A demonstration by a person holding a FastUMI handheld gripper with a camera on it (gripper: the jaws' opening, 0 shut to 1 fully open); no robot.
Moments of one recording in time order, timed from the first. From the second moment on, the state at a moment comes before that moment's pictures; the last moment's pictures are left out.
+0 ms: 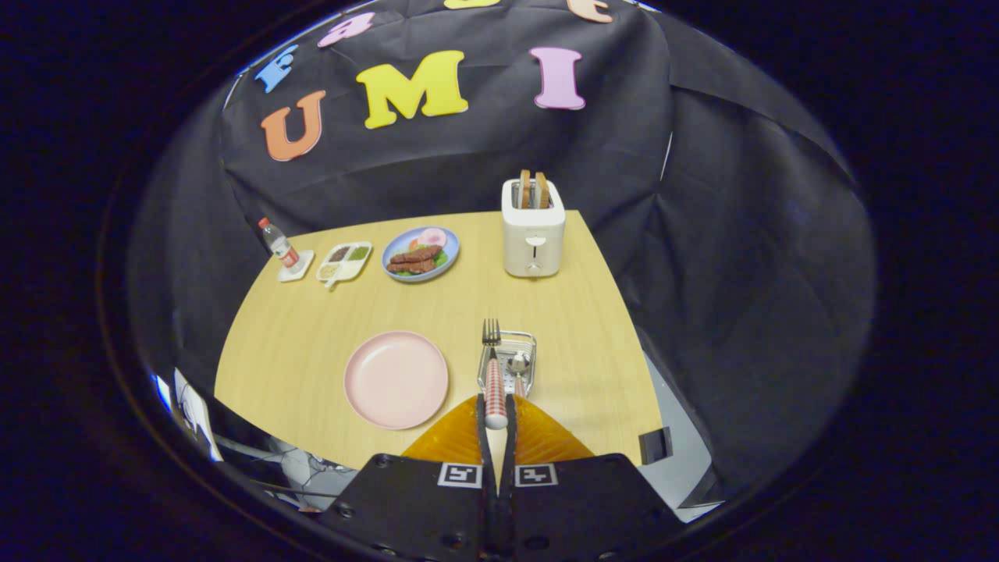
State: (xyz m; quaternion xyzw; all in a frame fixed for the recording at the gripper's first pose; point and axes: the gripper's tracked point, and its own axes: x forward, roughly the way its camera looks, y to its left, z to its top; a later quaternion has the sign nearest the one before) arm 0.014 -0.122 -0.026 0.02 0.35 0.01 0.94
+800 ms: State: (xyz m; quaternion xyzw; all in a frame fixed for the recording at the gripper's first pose) arm 0.087 -0.133 -0.089 -0.01 0.48 -0.01 0.88
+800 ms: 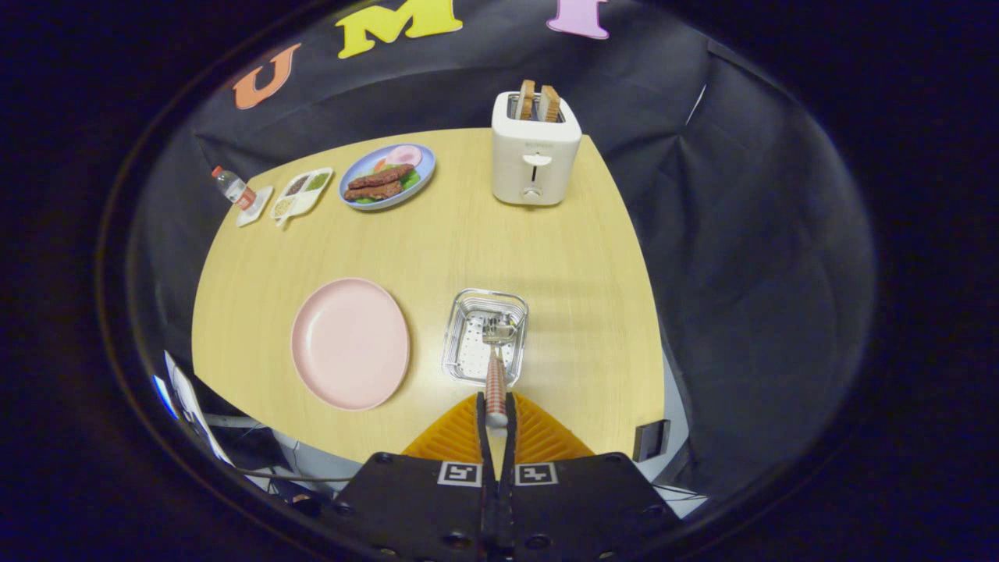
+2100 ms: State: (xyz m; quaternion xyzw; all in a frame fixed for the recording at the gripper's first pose) arm 0.087 -0.119 -0.007 0.02 0.32 -0.02 0.95
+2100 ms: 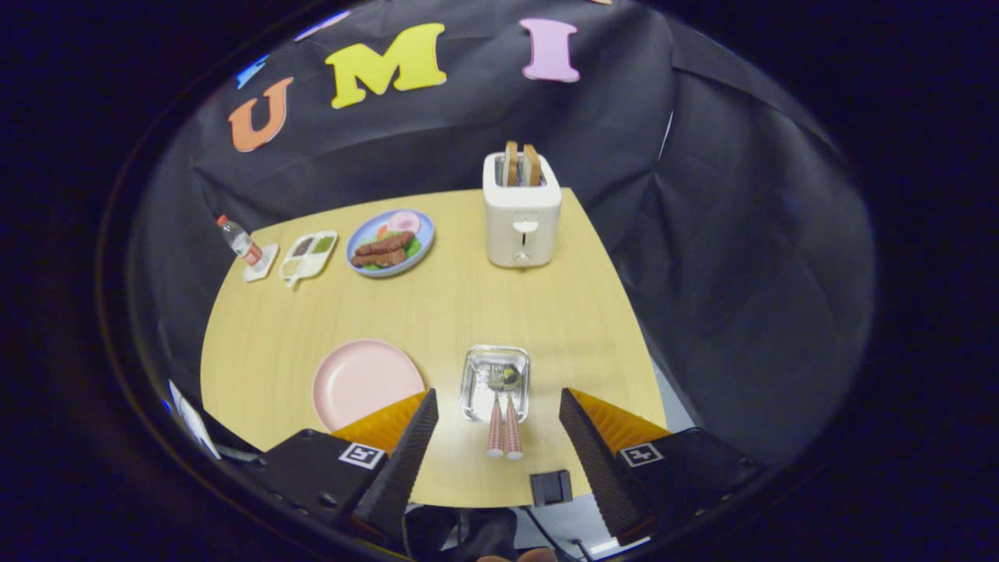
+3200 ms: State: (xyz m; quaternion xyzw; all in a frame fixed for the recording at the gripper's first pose) arm 0.025 -0.023 0.151 0.04 -0.06 0.02 1.00
